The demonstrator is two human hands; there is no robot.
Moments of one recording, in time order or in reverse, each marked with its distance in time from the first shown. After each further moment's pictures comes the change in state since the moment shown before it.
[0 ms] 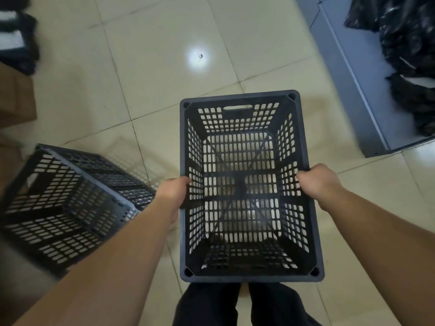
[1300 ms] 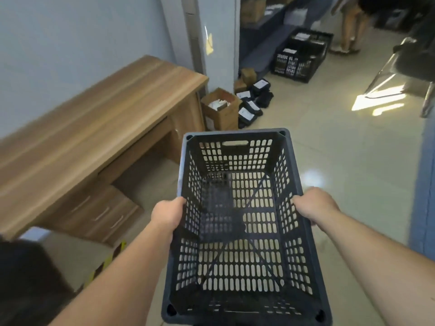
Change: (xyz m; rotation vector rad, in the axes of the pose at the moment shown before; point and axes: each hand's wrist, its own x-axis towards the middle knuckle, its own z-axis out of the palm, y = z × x) left_hand -0.454 -0.134 -0.304 -0.783 0.548 -0.072; right_hand -0.477 -0.217 -0.141 -0.650 -0.037 -0.991
